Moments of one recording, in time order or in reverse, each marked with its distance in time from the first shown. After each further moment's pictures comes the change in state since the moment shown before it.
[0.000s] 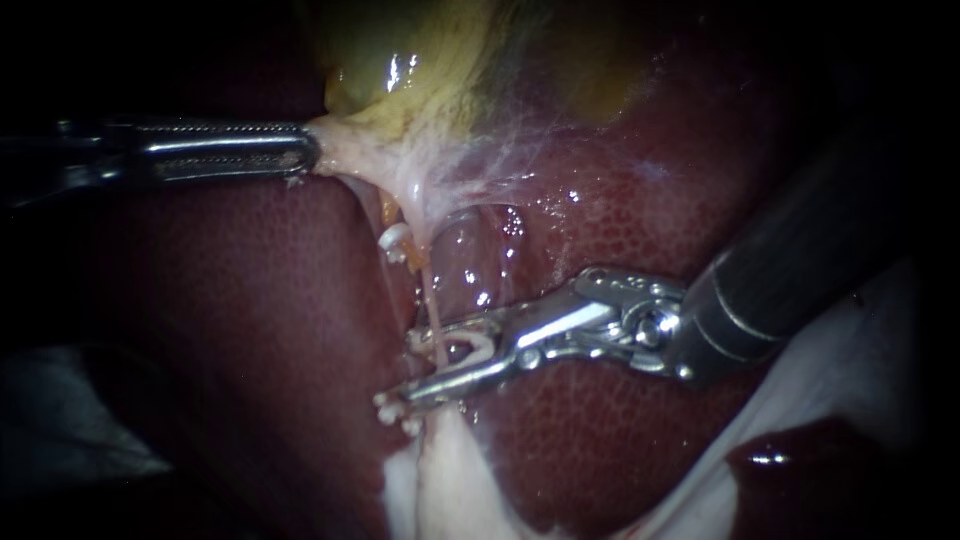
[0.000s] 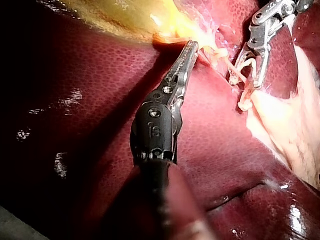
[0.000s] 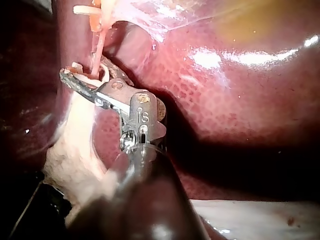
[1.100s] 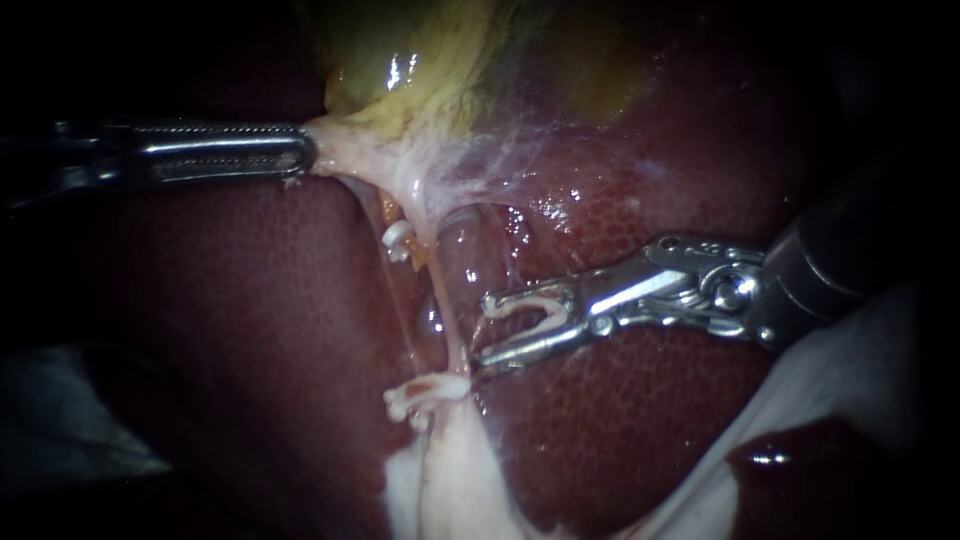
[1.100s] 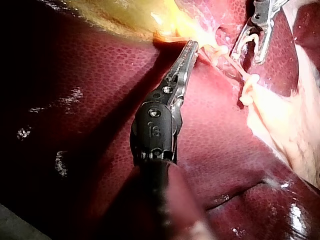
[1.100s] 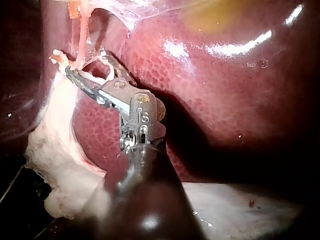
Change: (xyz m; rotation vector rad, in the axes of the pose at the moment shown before) right arm 0.001 0.000 -0.007 -0.068 -0.008 -0.034; left arm 0.000 0.000 0.000 -0.001 -0.001 0.000
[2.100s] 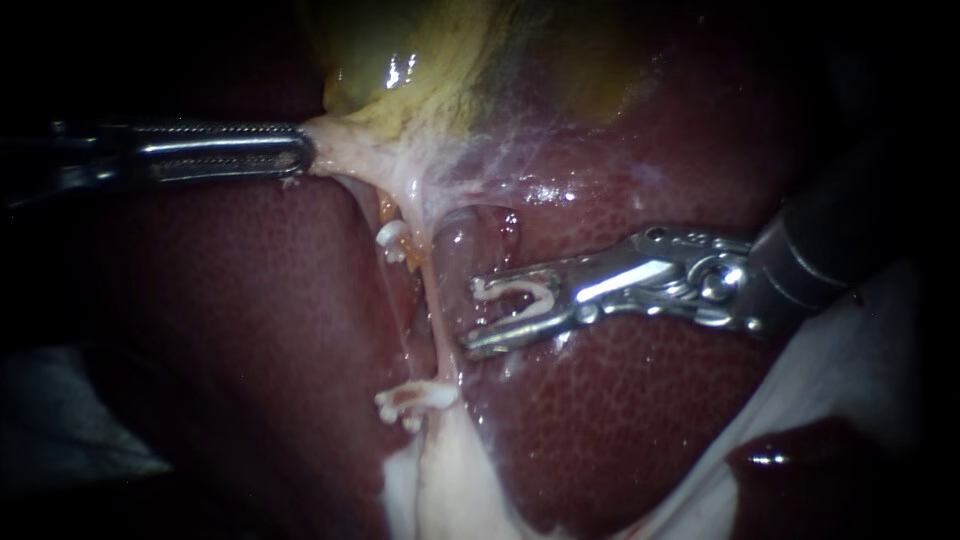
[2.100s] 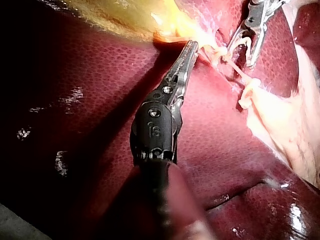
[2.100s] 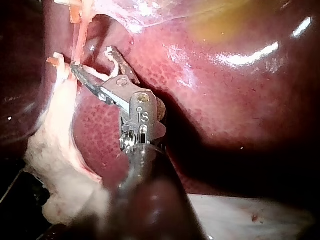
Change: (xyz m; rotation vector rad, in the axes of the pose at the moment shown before) right arm 0.000 0.001 0.003 -0.051 0.017 -0.033; left arm 0.000 0.000 0.000 -0.001 0.000 0.000
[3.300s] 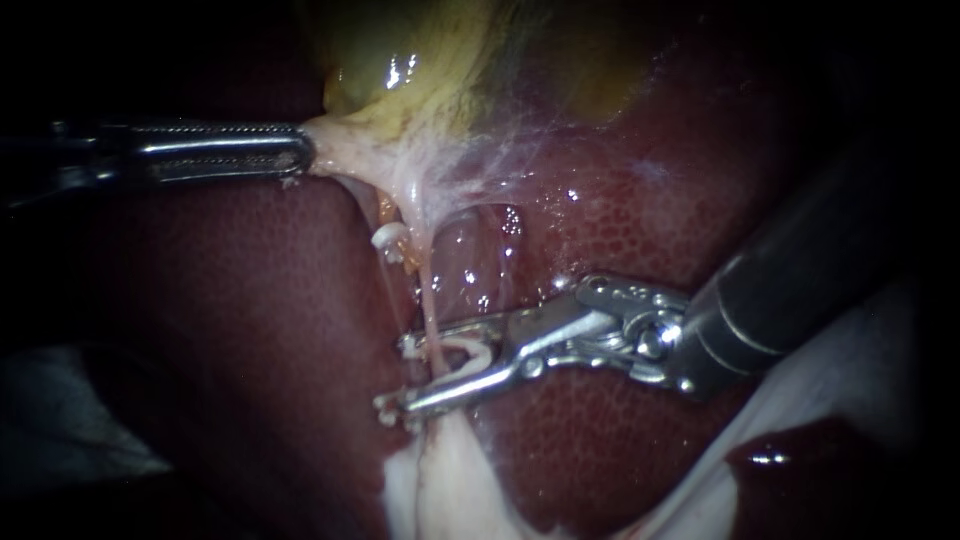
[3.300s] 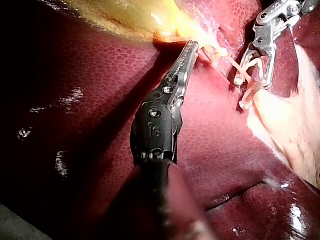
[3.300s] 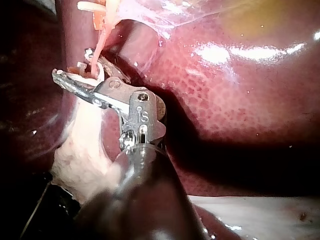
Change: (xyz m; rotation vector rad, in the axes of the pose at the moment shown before) right arm 0.000 -0.003 0.006 0.249 0.086 0.053; left arm 0.000 0.000 0.000 0.001 0.000 0.000
